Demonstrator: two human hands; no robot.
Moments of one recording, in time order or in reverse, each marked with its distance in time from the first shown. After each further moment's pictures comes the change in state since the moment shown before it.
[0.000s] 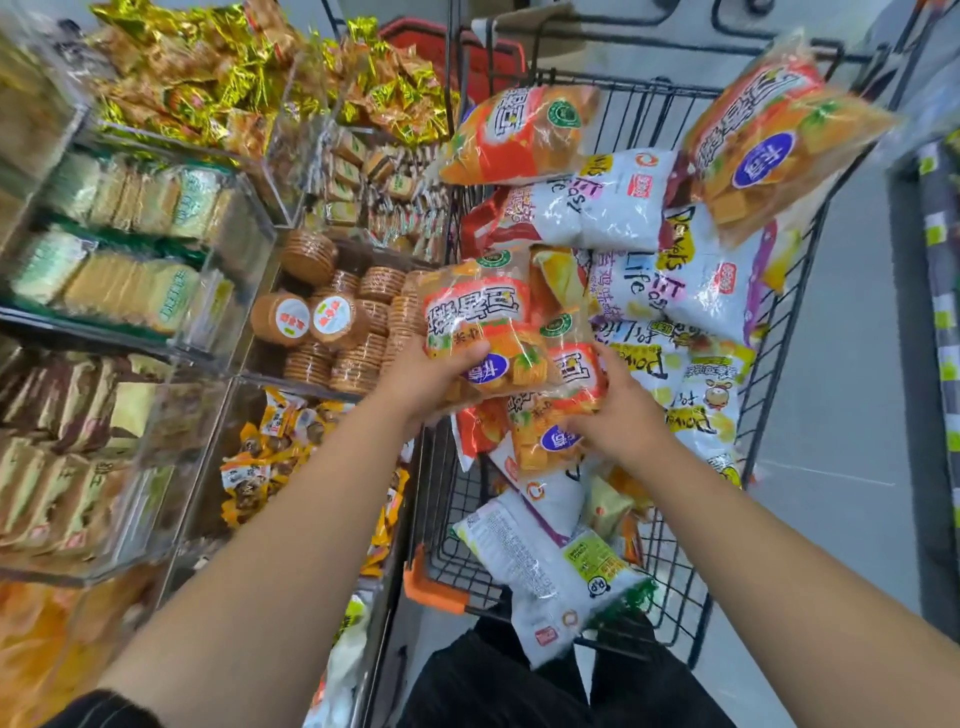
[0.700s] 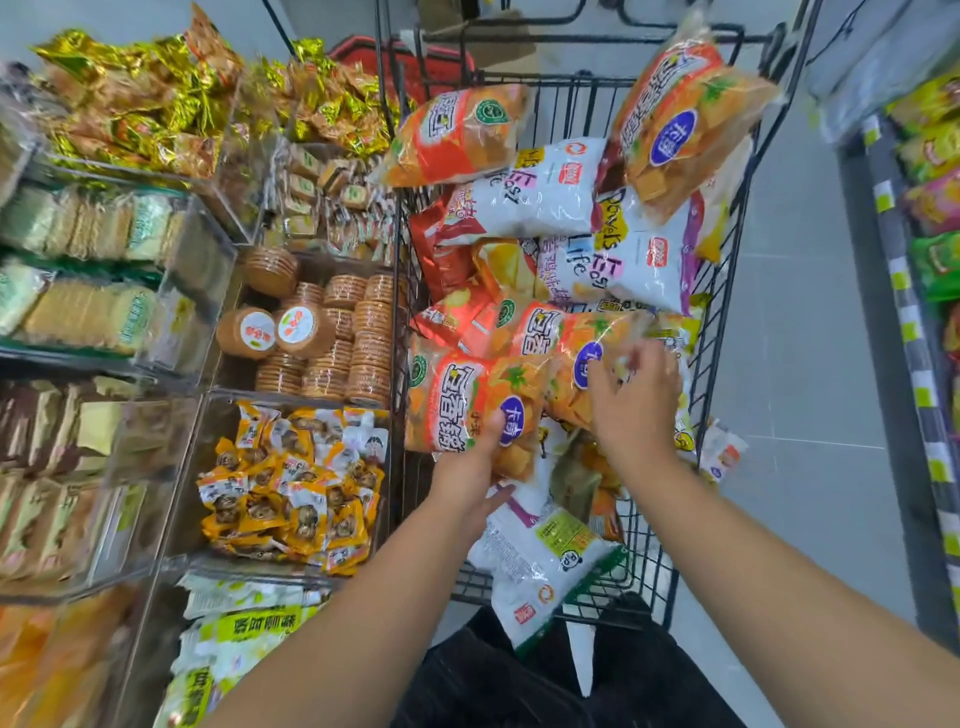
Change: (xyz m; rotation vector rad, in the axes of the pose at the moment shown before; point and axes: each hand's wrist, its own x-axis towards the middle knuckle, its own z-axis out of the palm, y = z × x) left_hand -0.052 -0.095 0.085 -0.237 0.150 -0.327; right_hand -0.044 0.021 -0.022 0.231 0.576 -0.013
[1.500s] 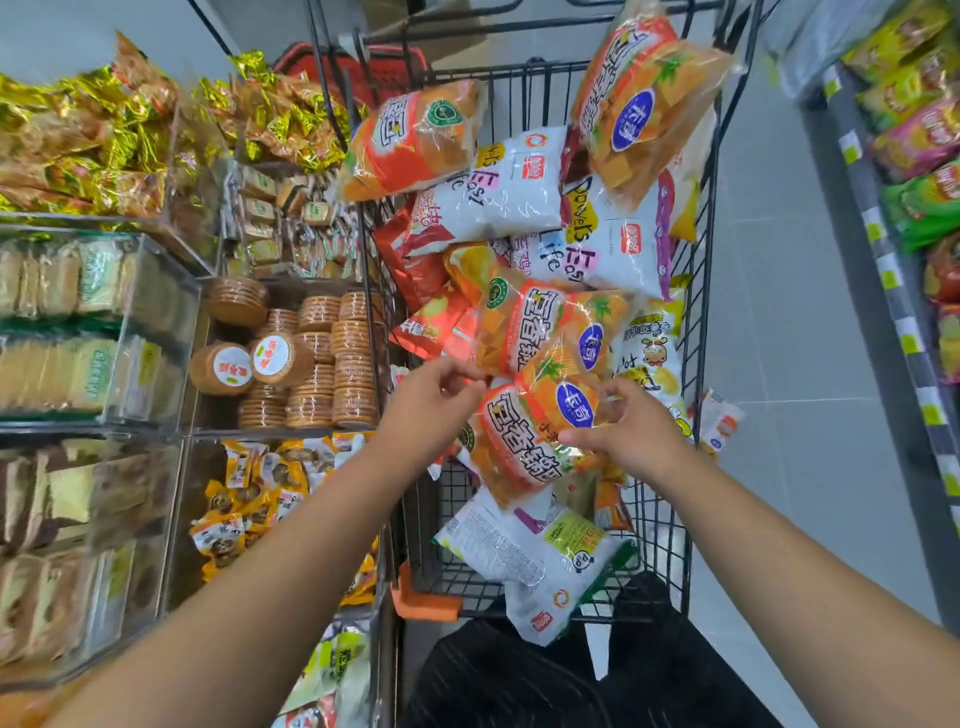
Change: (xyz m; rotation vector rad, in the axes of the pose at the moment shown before) left_hand -0.025 0.093 -0.001 0.916 -0.121 0.680; right_hand 0.002 0.023 -0.020 0.027 -0.513 0.359
